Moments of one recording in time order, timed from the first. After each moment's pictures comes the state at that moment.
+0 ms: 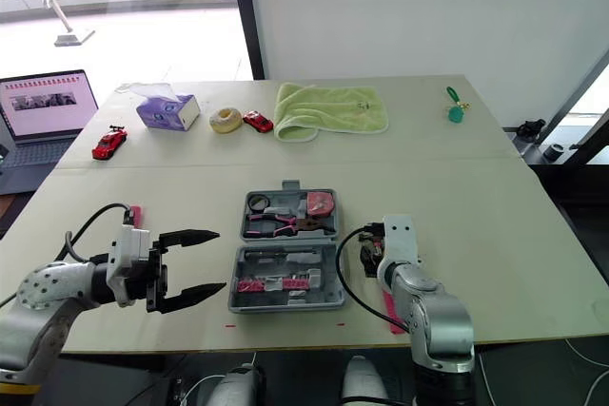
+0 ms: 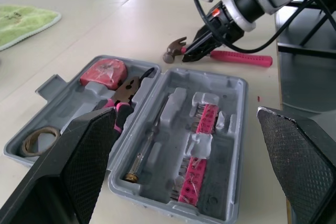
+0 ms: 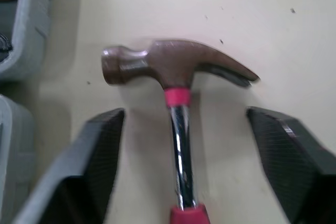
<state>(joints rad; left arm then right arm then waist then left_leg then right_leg) 0.07 0.72 0.14 -0.27 -0.51 0.07 -1.16 -0.13 -0.10 -0.14 -0.52 0.13 1.28 0.00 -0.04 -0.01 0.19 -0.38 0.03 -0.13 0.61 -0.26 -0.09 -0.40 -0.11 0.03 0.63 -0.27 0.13</state>
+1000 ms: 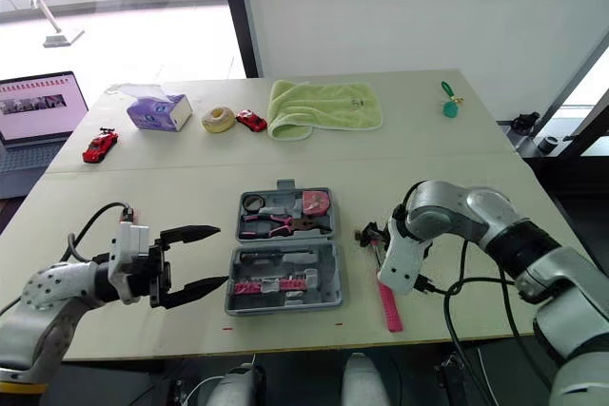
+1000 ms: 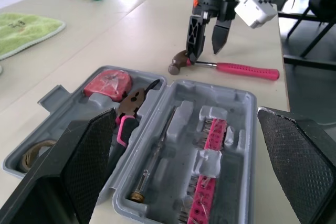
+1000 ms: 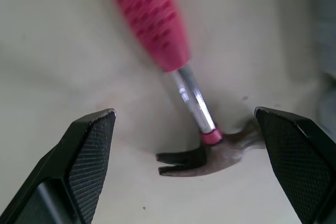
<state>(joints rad) 0.05 0.68 0.14 -0.27 -0.52 0.07 -1.13 -0.93 -0.88 0.80 0.43 -0.75 -0.94 1.05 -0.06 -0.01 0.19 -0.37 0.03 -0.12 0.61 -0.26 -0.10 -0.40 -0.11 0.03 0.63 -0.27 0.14</state>
